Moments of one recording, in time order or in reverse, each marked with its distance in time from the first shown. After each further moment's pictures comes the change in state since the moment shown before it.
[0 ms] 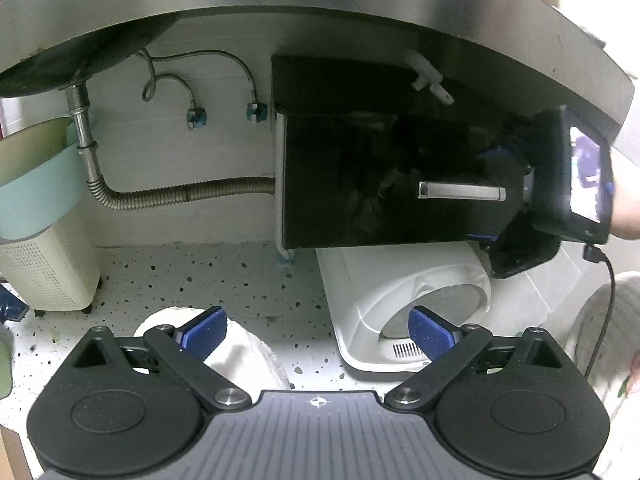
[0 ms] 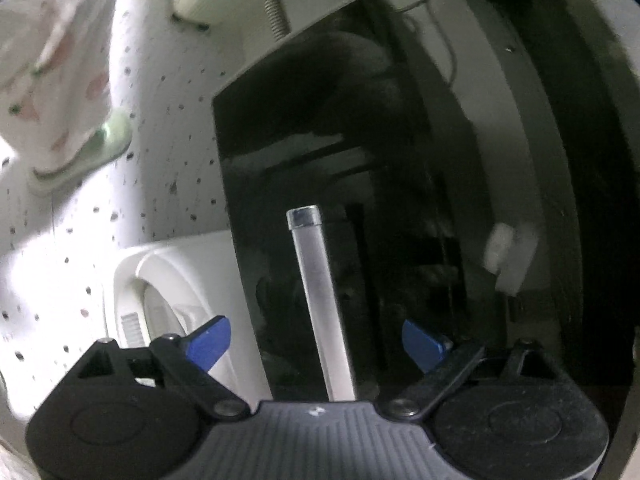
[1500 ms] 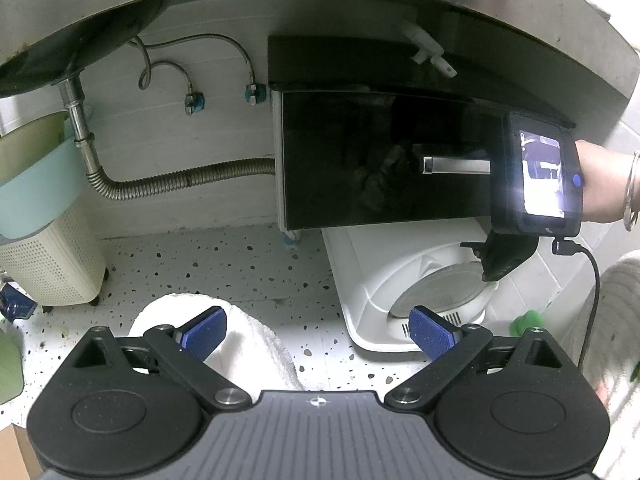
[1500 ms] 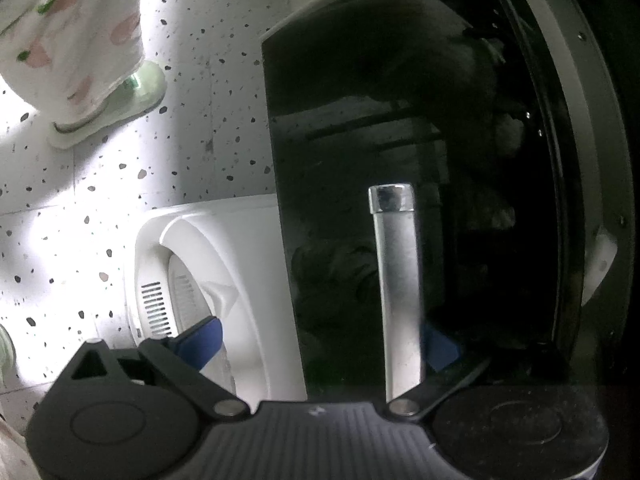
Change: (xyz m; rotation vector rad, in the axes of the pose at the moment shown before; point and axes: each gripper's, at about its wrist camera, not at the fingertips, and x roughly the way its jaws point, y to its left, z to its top) left arm 0.009 -0.006 0.000 0.030 0.064 0.031; right arm 0.047 0.022 0.014 -0.071 0.108 0.103
